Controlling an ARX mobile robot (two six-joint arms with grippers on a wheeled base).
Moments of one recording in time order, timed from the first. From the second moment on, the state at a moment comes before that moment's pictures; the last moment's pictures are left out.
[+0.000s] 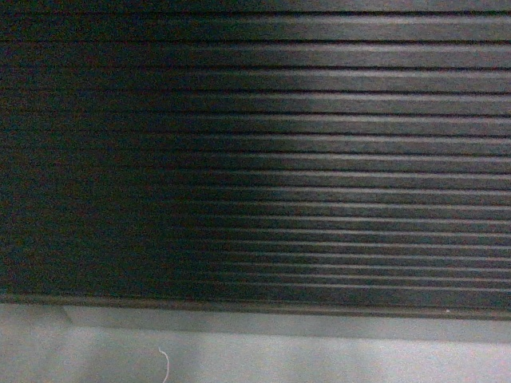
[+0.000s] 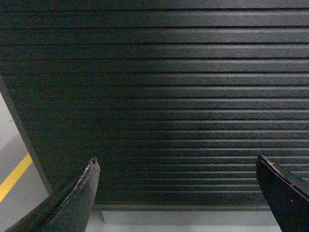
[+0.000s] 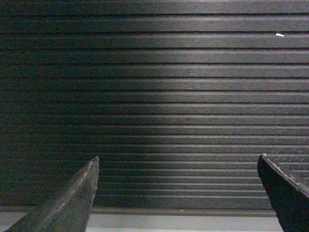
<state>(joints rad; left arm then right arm) 0.00 0.01 0.01 -0.01 0.00 -0.01 0.00 0.00 0.01 0.00 0.00 0.00</state>
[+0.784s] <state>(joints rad) 0.00 0.01 0.01 0.00 0.00 -0.01 0.00 0.00 0.01 0.00 0.00 0.00</state>
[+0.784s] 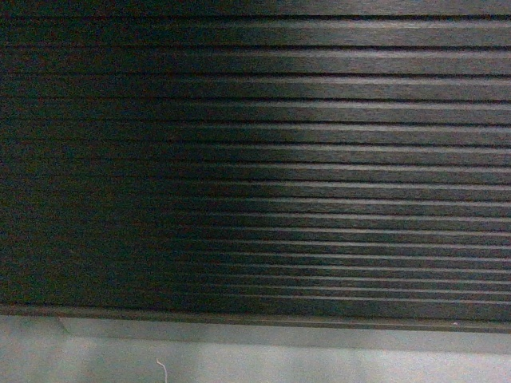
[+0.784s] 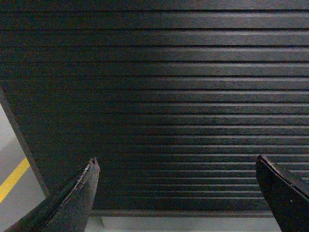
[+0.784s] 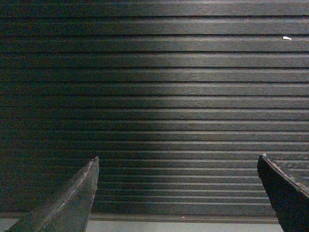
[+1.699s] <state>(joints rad) 0.00 0.01 0.01 0.00 0.00 -0.01 0.00 0.00 0.01 0.00 0.00 0.00</state>
